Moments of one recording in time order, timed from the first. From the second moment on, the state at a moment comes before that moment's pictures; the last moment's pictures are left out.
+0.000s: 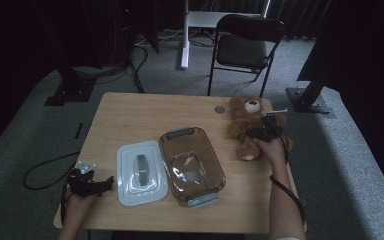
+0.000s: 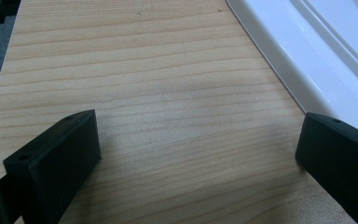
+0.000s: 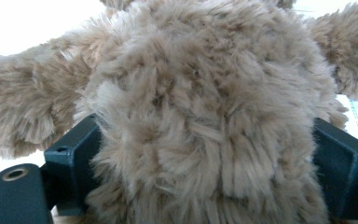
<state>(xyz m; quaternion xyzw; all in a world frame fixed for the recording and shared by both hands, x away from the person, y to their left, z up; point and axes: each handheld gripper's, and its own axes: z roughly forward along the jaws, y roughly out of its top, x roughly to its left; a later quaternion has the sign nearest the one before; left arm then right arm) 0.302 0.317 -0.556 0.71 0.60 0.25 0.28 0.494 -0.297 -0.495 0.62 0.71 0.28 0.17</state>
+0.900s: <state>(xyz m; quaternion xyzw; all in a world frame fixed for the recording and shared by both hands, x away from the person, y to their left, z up) 0.302 0.317 -0.556 0.71 0.60 0.25 0.28 0.476 -0.284 -0.485 0.60 0.71 0.28 0.24</state>
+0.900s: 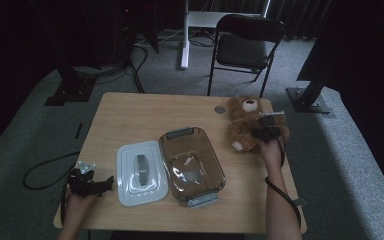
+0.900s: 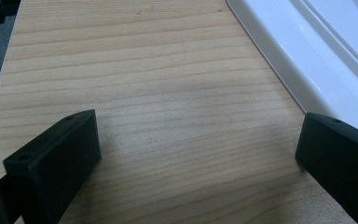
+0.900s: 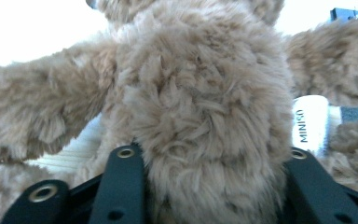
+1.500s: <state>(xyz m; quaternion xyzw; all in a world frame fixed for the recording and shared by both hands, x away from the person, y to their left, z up) 0.302 0.317 -0.556 0.71 0.60 0.25 0.28 0.424 -0.279 -0.439 0.58 0.69 0.35 0.25</state>
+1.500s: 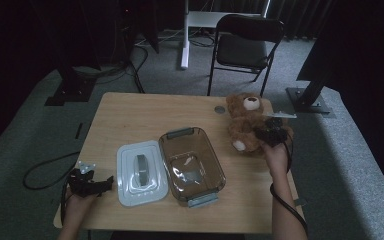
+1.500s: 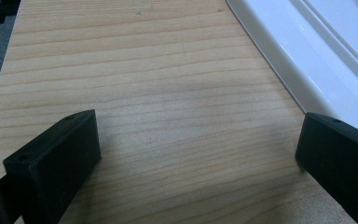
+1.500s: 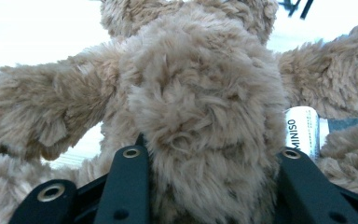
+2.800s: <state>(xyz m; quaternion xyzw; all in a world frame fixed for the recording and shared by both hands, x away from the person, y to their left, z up) 0.302 0.317 -0.556 0.71 0.60 0.25 0.28 0.301 -0.171 -0.334 0.39 0.71 0.51 0.27</state>
